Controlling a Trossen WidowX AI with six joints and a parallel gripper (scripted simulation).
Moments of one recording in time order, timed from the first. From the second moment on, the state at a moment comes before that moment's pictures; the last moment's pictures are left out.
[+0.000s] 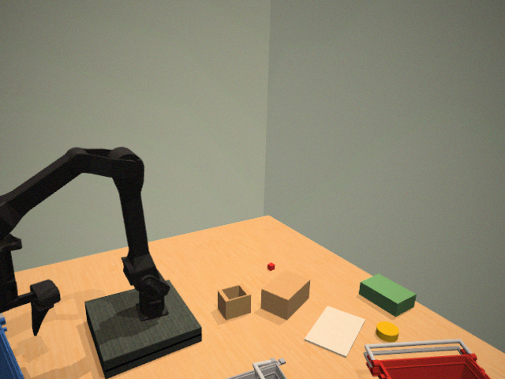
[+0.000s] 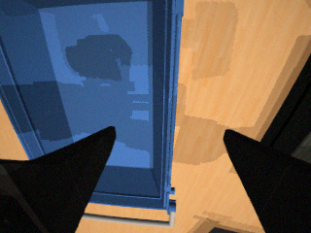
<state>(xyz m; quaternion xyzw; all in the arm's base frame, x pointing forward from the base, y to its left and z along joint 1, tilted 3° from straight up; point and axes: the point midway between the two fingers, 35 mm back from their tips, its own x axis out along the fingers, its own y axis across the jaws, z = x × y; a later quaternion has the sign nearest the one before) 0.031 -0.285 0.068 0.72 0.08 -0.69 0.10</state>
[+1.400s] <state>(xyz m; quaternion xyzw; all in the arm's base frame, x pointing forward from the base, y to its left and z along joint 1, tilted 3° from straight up) 0.036 -0.282 -0.001 0.72 0.09 -0.68 0.10</state>
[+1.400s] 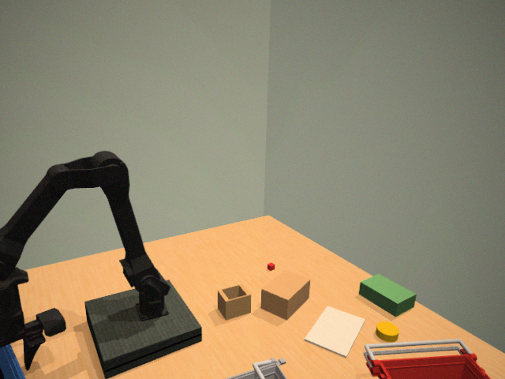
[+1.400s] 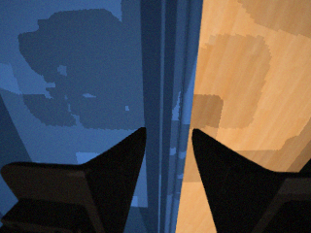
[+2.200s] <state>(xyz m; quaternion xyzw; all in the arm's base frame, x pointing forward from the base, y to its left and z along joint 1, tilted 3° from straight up) 0.036 -0.283 0.002 0.72 0.09 -0.68 0.10</state>
